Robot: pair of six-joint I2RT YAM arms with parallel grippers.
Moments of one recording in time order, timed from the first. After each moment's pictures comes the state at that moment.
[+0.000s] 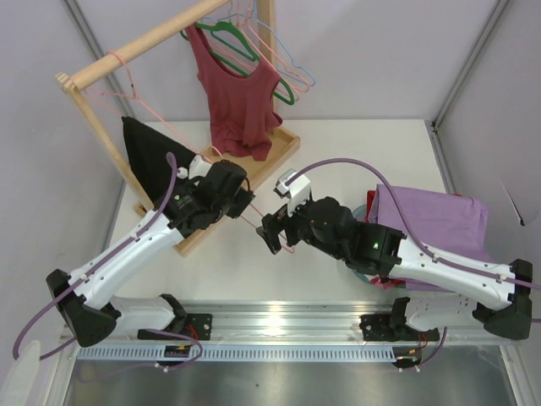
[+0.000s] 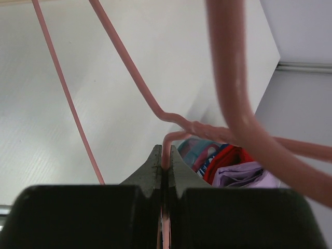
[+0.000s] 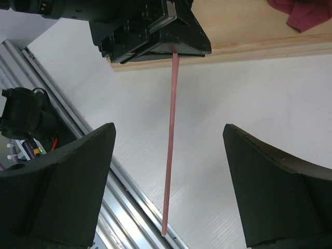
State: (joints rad) left arm -0.79 1.22 1.30 -0.88 -0.42 -1.46; right arm 1.20 1.17 1.16 -0.29 0.31 0.21
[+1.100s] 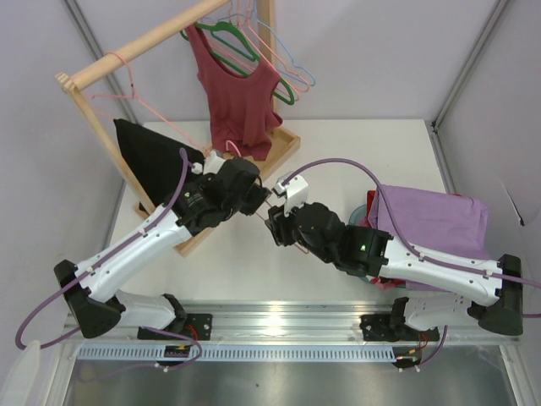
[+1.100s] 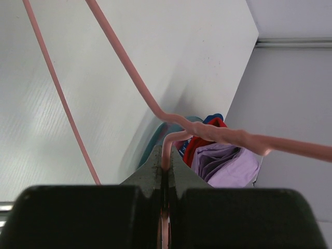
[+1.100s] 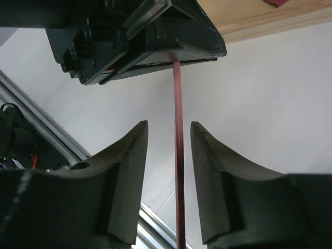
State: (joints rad) left arm -0.87 1.29 1.38 -0.83 -0.40 -1.49; right arm 1.22 1.22 1.13 -0.26 0.46 0.28
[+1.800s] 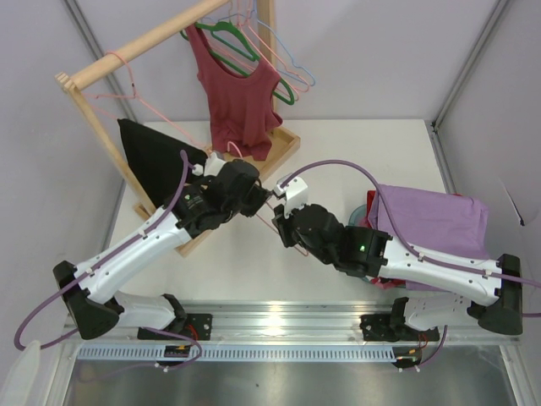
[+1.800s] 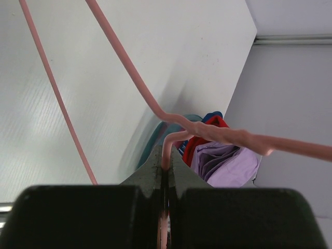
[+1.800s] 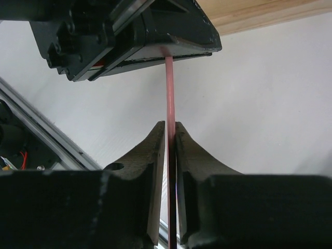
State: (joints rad) left arm -0.87 1.28 1.35 -0.80 -0.39 -1.48; right arm 1.23 1.22 1.13 -0.30 0.48 0.28
